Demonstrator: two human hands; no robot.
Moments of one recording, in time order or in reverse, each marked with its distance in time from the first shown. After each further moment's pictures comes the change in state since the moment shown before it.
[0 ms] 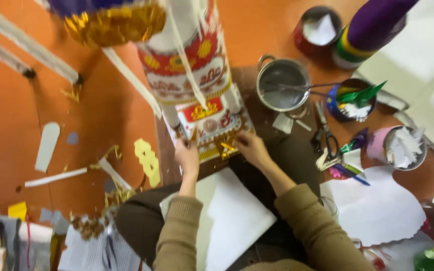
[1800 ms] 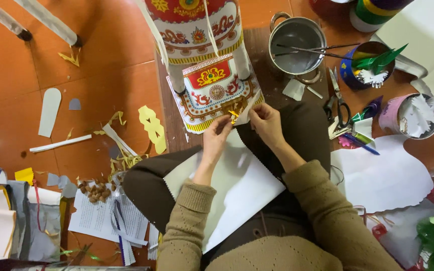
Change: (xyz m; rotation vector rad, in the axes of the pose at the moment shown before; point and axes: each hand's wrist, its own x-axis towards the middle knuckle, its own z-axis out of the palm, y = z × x) left_hand -0.085 0.032 -0.017 -0.753 -0.421 0.105; right_hand -0.046 -0.029 -0.001 0.484 0.172 -0.040
